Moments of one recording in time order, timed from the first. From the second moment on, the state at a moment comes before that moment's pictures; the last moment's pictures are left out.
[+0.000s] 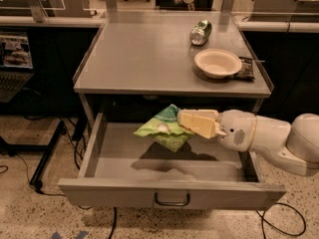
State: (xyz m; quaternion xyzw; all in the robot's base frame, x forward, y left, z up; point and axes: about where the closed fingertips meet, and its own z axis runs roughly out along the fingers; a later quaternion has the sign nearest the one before) arm 0.489 -0.075 0.850 -0.26 0.68 0.49 0.48
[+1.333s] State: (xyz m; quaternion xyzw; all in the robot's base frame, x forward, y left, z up) arm 0.581 -0.074 0.739 -0.21 0.76 0.42 0.45
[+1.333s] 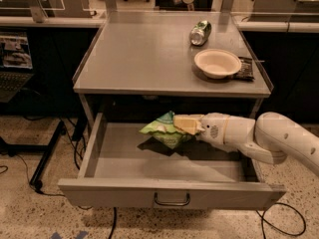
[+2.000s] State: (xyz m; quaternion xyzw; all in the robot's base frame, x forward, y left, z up) arm 0.581 -0.074 0.739 -0.21 0.76 0.42 0.45
